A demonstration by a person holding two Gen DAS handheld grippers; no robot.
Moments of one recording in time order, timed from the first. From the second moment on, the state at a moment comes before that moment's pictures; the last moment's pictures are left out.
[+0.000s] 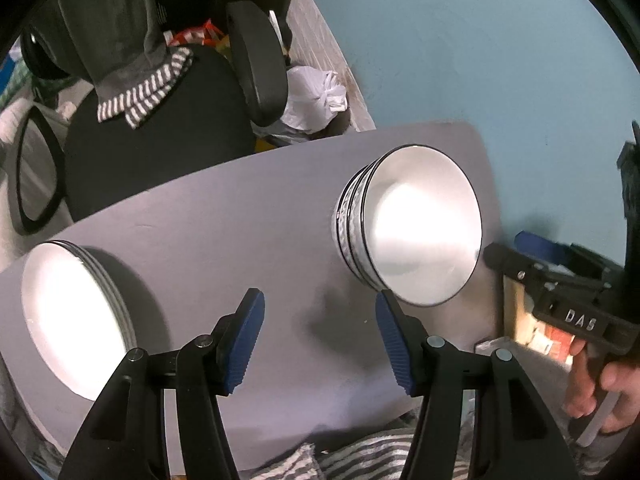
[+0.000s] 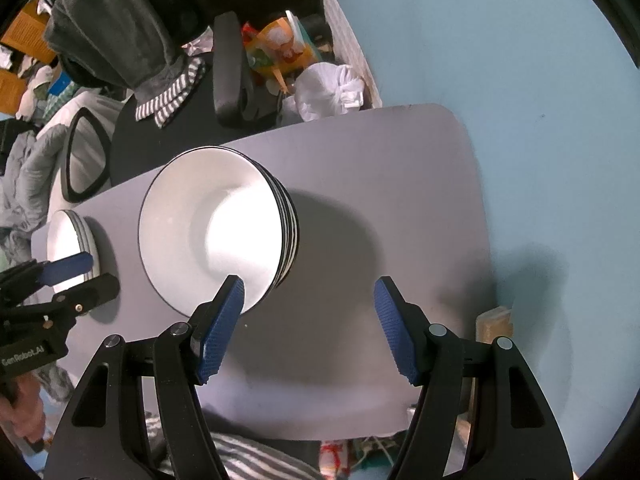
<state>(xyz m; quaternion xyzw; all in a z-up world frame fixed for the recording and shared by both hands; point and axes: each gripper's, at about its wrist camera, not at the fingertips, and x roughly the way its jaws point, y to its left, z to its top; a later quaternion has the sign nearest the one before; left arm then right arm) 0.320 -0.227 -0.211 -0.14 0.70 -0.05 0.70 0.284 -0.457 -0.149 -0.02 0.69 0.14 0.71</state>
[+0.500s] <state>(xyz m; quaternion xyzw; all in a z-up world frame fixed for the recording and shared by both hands) 0.354 -0.246 -0.244 -0.16 0.72 -0.05 0.67 0.313 -0.456 -0.182 0.02 0.71 0.16 0.69</state>
